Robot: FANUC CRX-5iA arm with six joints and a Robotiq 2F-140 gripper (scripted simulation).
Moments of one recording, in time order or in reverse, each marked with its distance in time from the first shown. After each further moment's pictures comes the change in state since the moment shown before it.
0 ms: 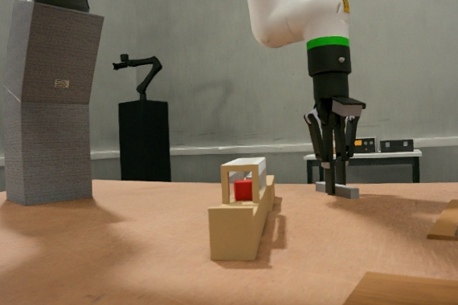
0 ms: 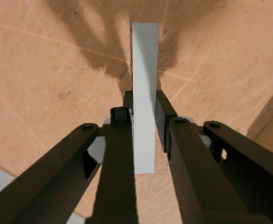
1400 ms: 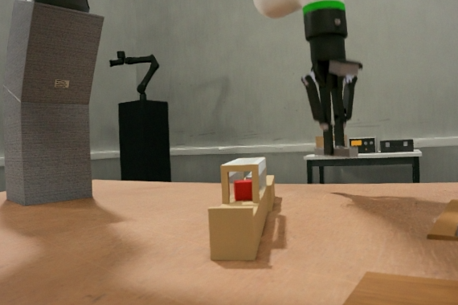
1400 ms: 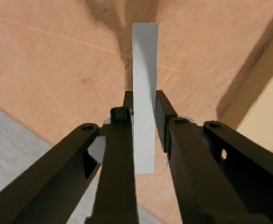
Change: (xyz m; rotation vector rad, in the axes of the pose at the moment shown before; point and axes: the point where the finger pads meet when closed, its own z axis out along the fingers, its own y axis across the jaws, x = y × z) arm -0.001 -0.001 -0.084 0.006 0.003 0.000
